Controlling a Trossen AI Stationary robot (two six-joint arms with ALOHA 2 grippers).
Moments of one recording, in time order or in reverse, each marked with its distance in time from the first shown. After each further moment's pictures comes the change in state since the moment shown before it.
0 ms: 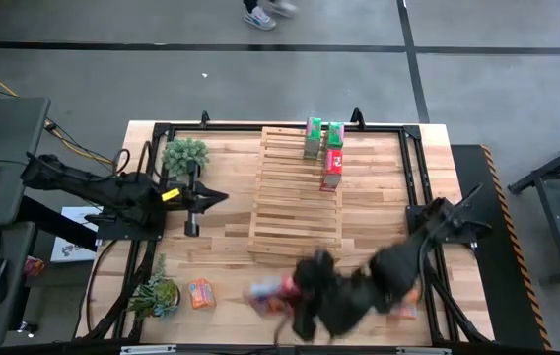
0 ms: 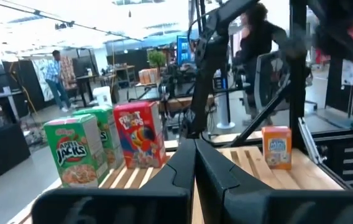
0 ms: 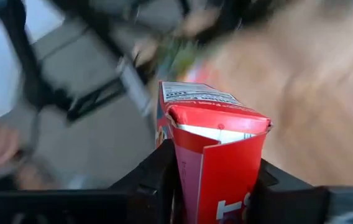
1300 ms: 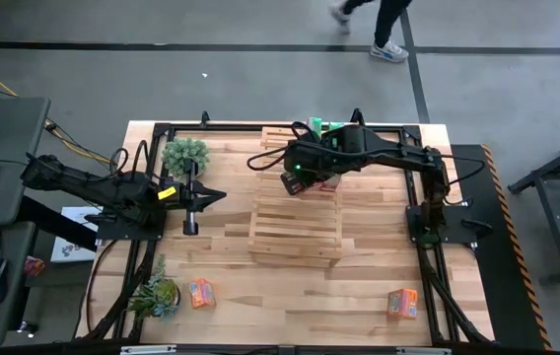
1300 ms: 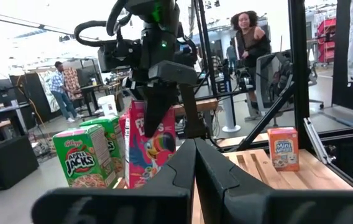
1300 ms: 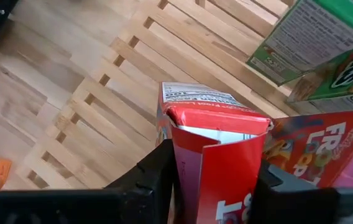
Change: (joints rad) left arm 0.000 -0.021 -0.003 0.009 0.000 0.058; right arm -0.668 -0.071 -0.034 -0.517 -0.243 0.016
